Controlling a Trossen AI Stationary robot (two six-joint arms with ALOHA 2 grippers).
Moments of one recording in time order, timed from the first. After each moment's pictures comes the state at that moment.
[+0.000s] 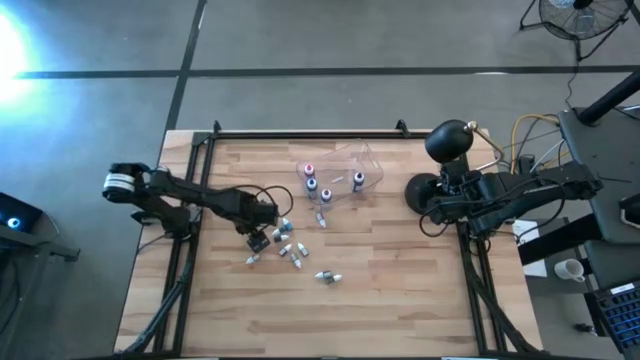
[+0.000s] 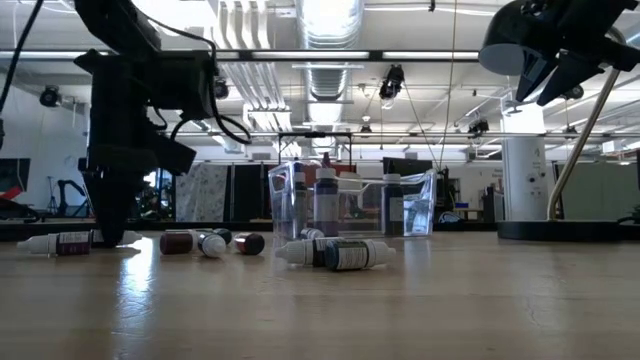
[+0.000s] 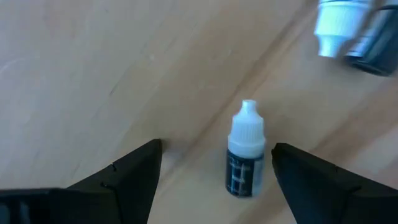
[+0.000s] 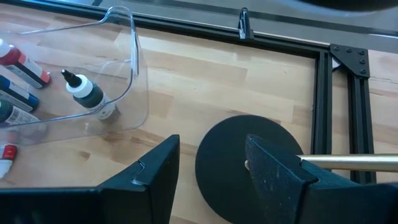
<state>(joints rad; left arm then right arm) 0.01 1.43 0.70 -0.75 0.00 -0.64 0.21 0.96 0.94 -1.38 0.78 1.47</state>
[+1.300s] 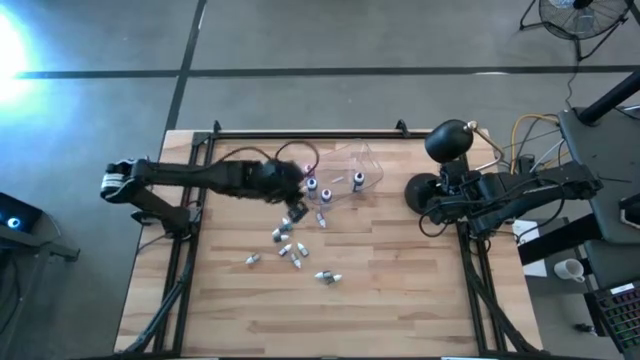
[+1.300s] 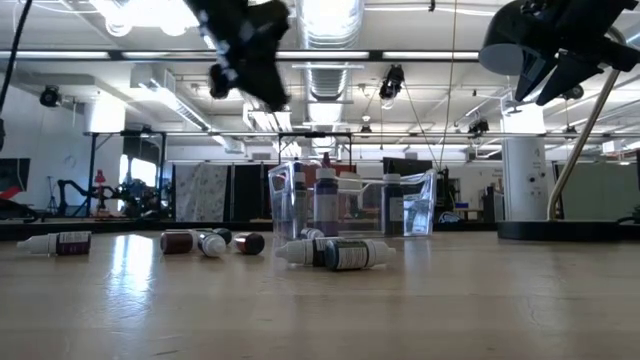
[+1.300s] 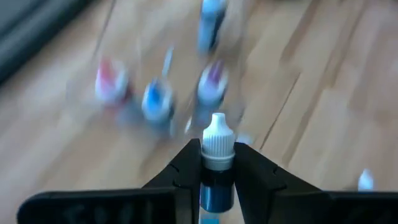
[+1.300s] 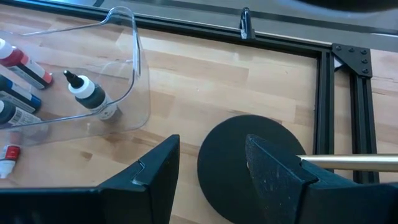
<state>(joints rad) 0.07 1.41 1.19 -0.64 -0.25 -0.43 0.20 0.96 0.94 -1.37 0.78 1.47</state>
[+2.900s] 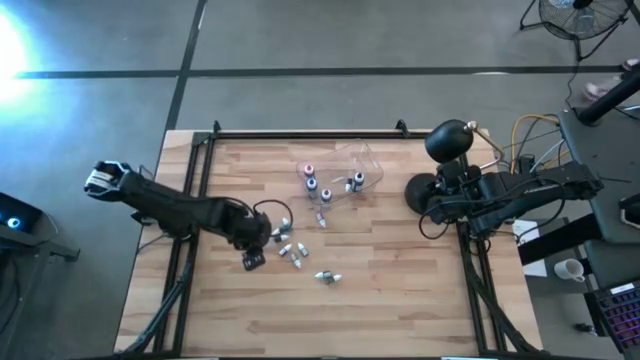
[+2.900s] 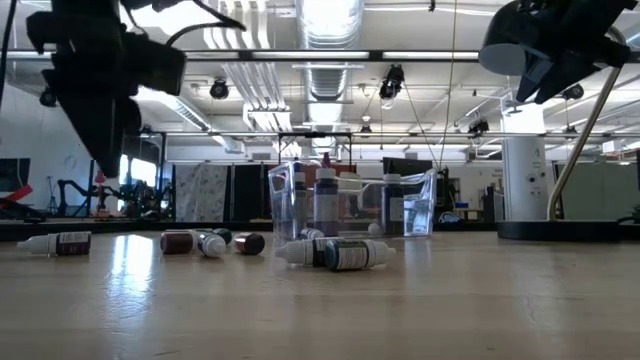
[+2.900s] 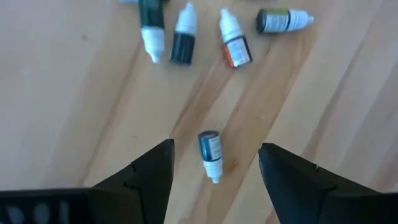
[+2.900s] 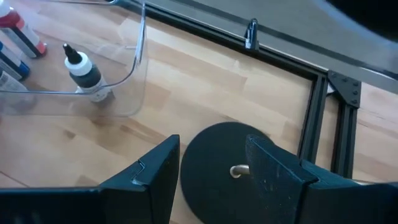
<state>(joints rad) -0.25 1.26 0.87 -0.87 -0.01 -0.70 0.20 0.95 0.94 -1.37 0.78 1.27</state>
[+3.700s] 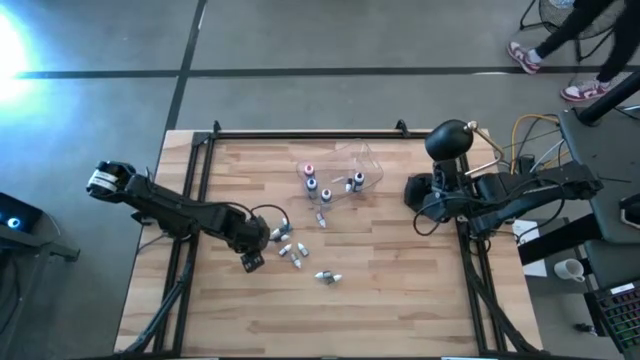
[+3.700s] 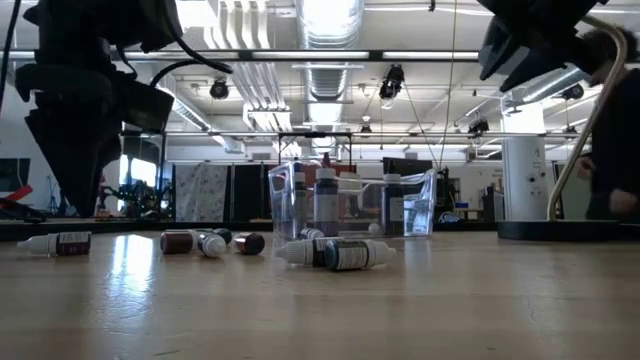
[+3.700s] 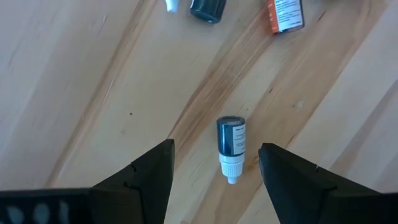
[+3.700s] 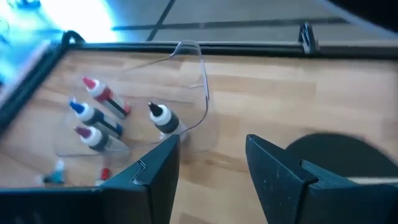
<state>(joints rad) -0.25 1.29 0.73 -0.75 0.02 -0.81 0.20 0.96 0.94 -1.06 0.83 1.40</state>
